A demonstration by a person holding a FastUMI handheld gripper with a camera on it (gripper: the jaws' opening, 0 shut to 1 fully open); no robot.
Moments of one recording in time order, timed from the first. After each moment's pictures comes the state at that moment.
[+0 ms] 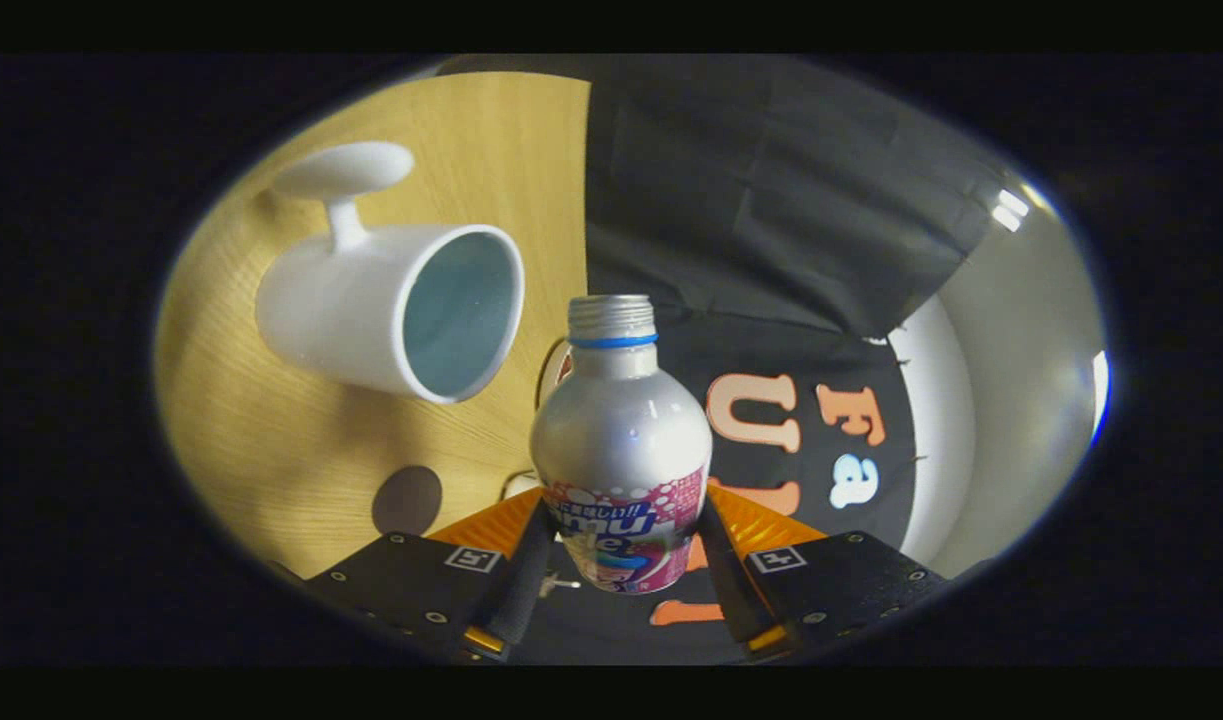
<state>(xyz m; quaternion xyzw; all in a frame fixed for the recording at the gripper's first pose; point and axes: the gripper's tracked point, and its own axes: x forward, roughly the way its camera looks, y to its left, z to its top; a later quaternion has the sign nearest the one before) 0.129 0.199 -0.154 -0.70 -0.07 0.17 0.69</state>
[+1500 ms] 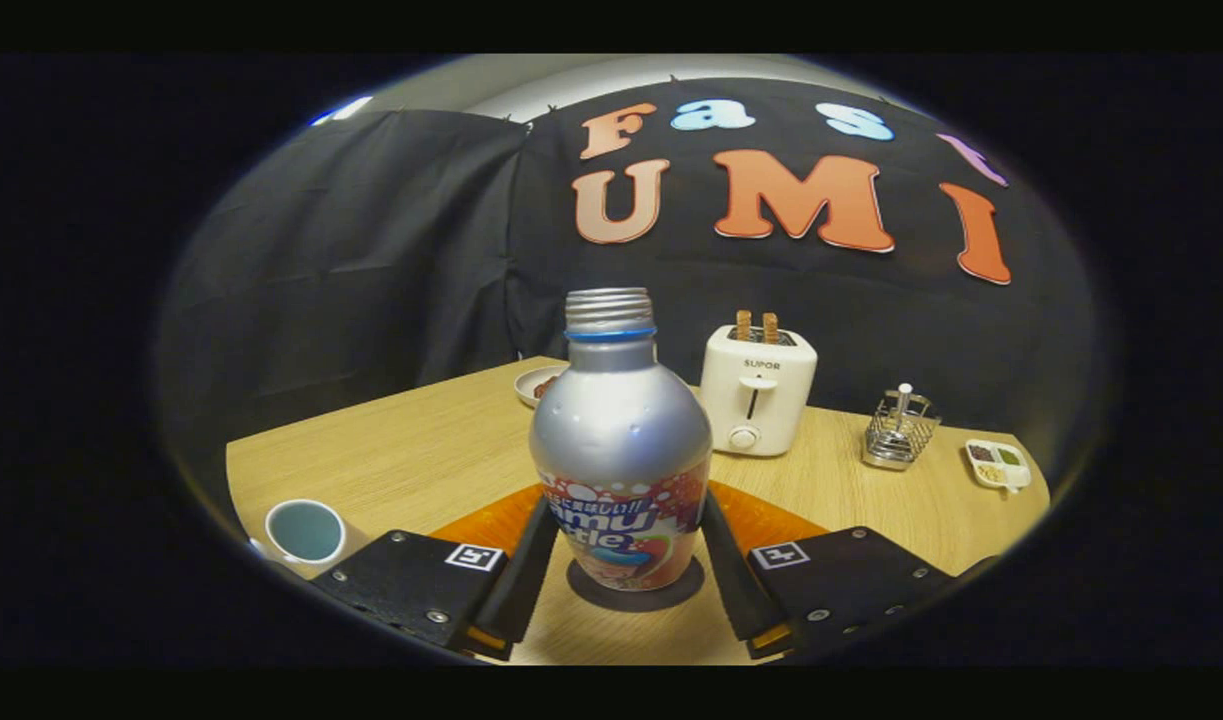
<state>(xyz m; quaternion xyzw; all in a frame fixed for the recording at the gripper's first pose) 0.192 0.133 -0.222 -0.02 0.21 0.16 0.96</state>
